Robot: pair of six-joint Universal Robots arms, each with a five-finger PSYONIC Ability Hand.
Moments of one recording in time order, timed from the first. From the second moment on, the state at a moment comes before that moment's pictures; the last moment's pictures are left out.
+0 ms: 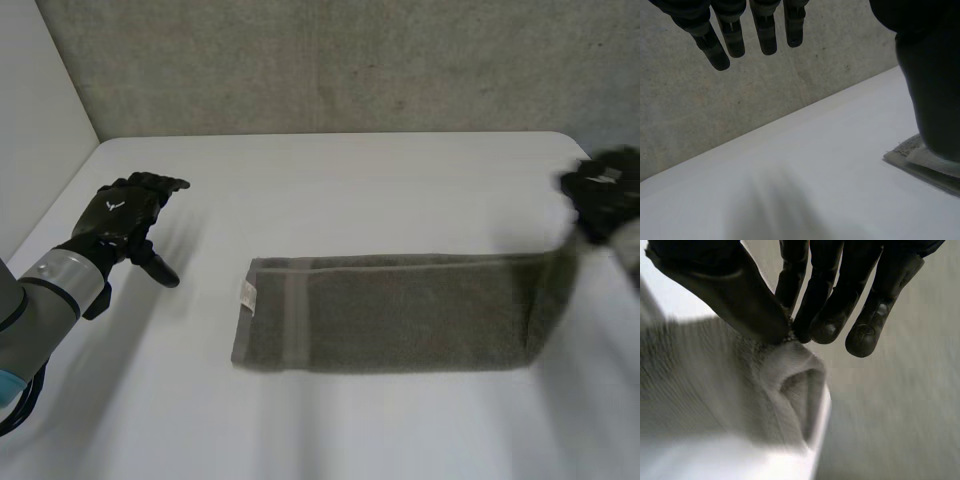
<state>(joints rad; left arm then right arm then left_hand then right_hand) 4.61 -1.89 -1.77 3.52 -1.19 3.27 1.63 -1.39 1.70 -0.18 1.45 2.35 0.25 0.24 0.24 0.24 0.06 1.33 1.33 1.35 1.34 1.16</state>
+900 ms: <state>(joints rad) 4.60 -1.89 -1.78 3.52 -1.19 3.26 2.12 -1.27 1.70 -0.13 1.41 2.52 0.25 0.24 0.24 0.24 0.06 0.25 0.26 0.25 0.26 0.08</state>
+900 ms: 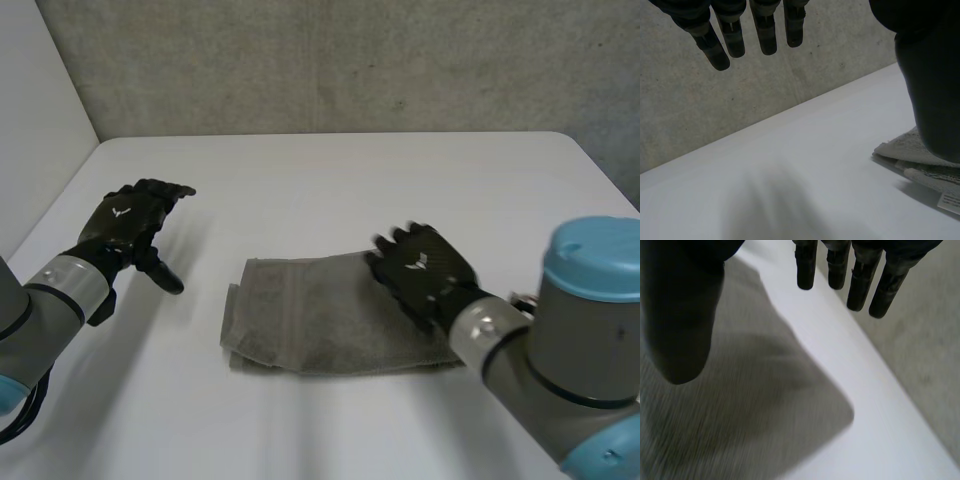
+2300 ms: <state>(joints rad) 4.41 -1.81 -1.63 3.52 -1.21 3.02 2.19 -1.25 1.48 -0.02 1.34 2.78 0.25 0.24 0.24 0.24 0.06 0.24 0.25 0.24 0.25 0.06</state>
